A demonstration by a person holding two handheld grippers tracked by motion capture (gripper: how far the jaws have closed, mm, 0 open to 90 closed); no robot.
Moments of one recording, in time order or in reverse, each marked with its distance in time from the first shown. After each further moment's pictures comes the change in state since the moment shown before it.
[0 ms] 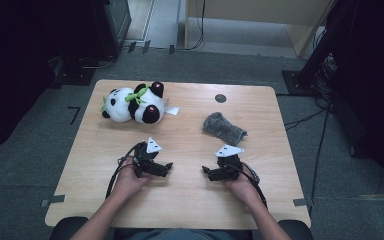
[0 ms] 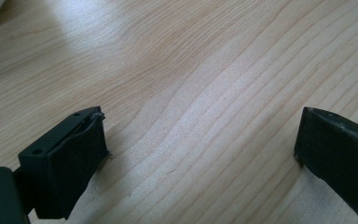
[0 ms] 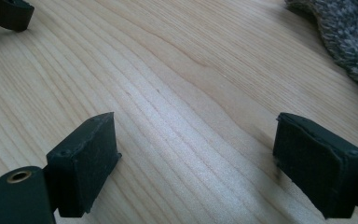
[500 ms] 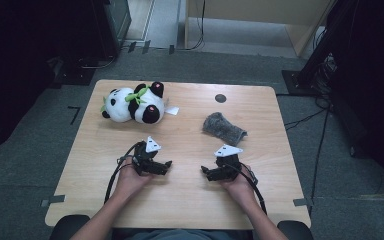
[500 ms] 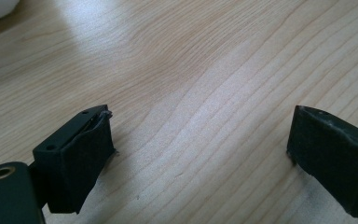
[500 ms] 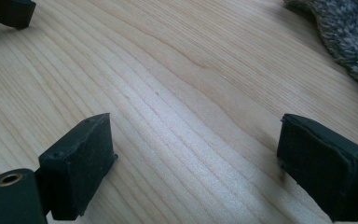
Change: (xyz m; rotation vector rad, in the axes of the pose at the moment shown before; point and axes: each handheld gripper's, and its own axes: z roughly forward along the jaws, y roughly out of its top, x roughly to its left) left arm 0.002 0.000 0.000 -0.013 0.015 -0.017; right arm 0.003 0.002 0.002 0.005 -0.019 0.022
